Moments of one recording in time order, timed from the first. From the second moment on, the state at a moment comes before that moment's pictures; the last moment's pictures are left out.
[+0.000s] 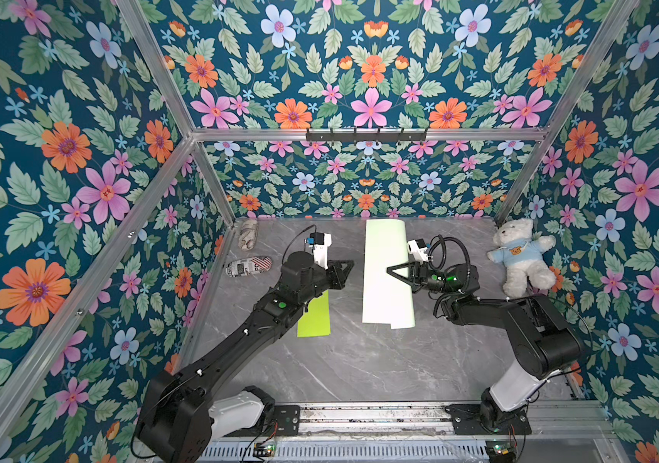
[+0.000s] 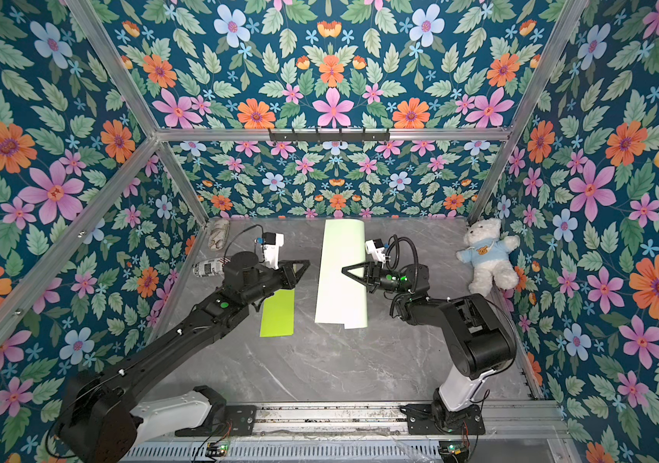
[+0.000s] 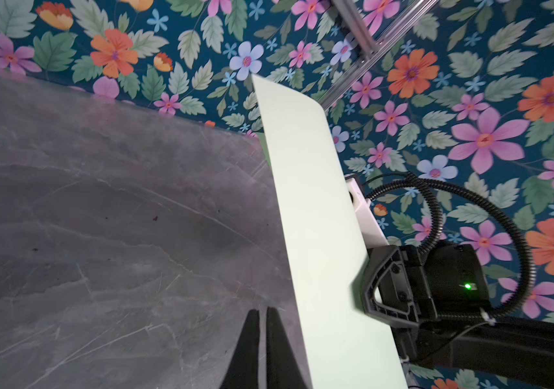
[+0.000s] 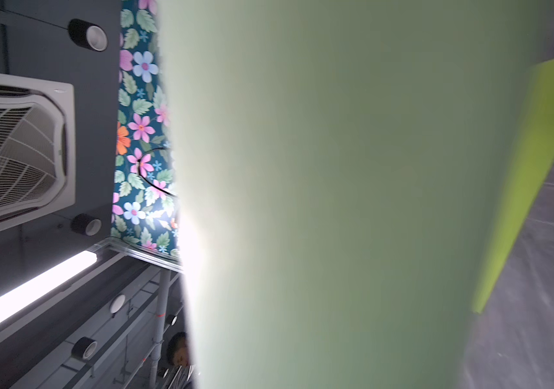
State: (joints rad) left arm -0.57 1.17 0.86 0.10 0.31 -0.66; right arm 0.37 1.68 0.71 1.42 -1.08 1.68
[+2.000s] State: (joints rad) left arm -0.58 1.16 0.93 0.47 0.65 -0.99; right arm 0.48 1.38 0.91 1.10 -0.92 1.56
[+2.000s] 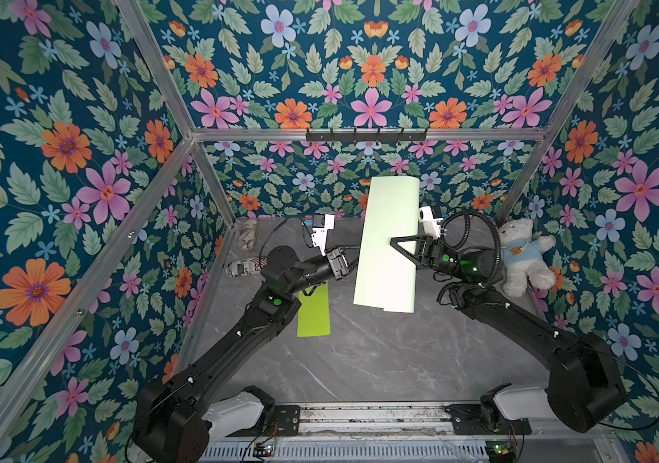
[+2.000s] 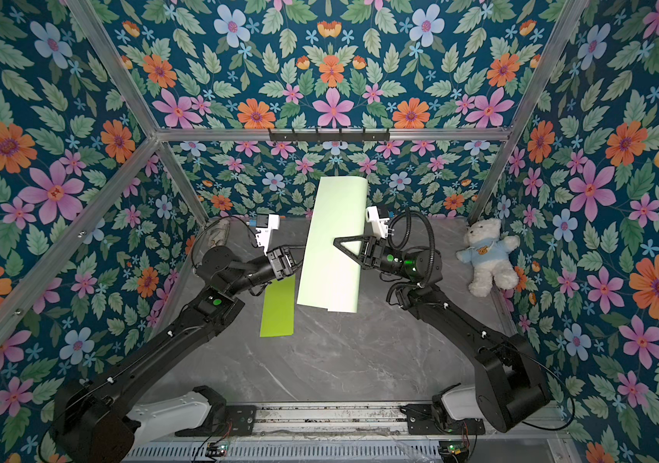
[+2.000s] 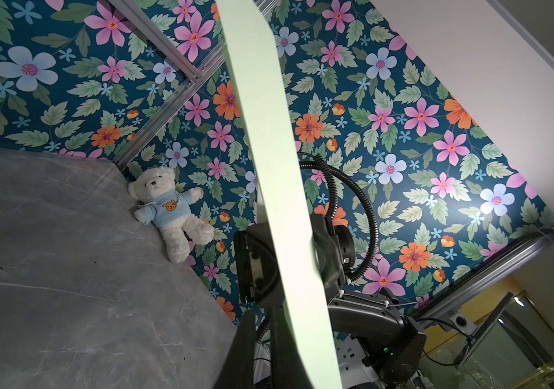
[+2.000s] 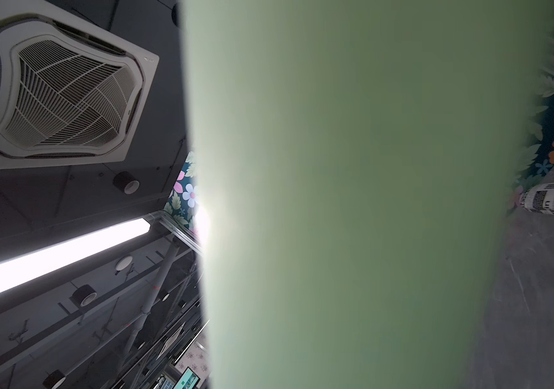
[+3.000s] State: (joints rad) left arm -0.65 1.23 1.00 0.30 0.64 -0.95; right arm 0.47 1.44 0.97 1.03 -0.94 1.52
